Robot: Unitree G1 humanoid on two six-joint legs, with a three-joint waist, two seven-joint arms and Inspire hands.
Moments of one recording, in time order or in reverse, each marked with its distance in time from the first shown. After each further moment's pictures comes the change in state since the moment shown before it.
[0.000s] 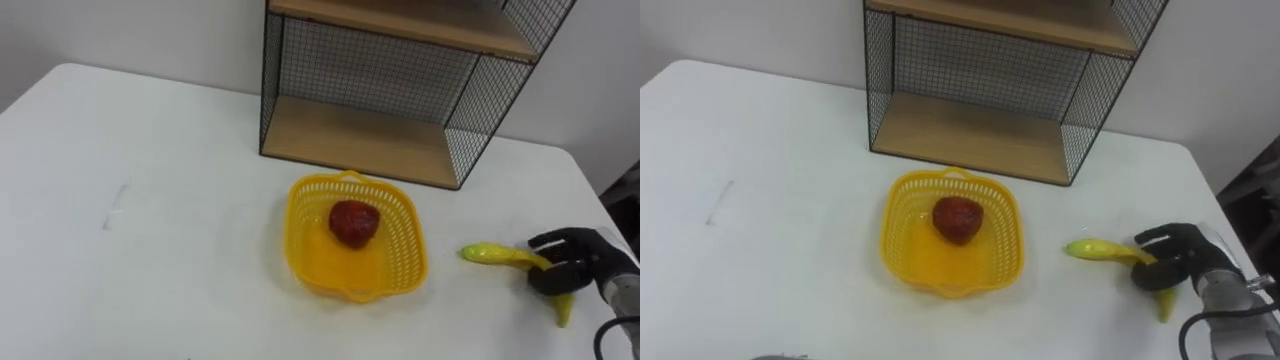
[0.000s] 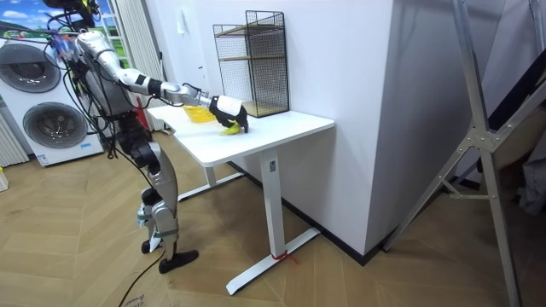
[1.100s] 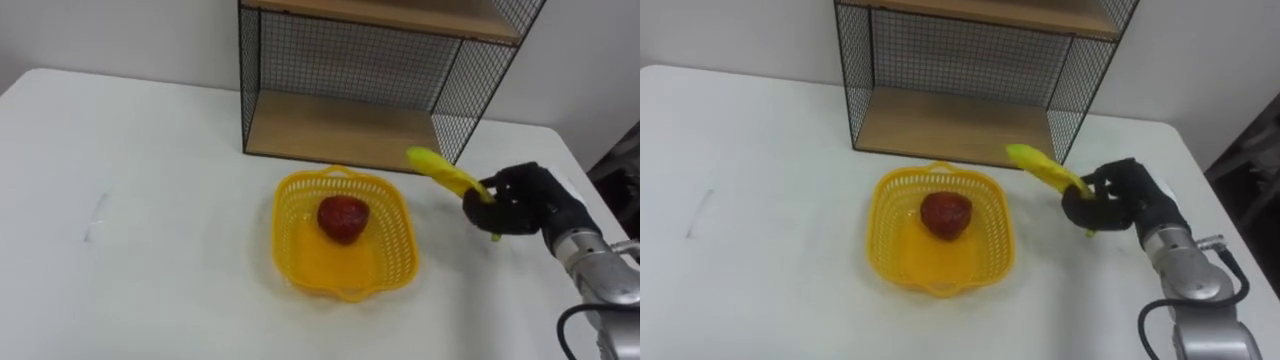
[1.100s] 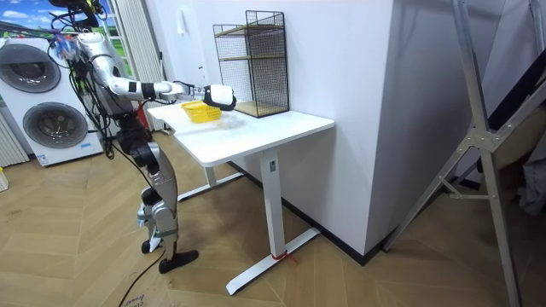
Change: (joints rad) left arm 0.012 -0.011 -0.013 -0.028 0.000 -0.046 0.015; right arm 0.148 0.101 0.030 -0.717 0.346 0.022 0.039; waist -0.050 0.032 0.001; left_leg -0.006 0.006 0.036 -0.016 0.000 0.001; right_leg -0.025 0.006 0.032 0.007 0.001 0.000
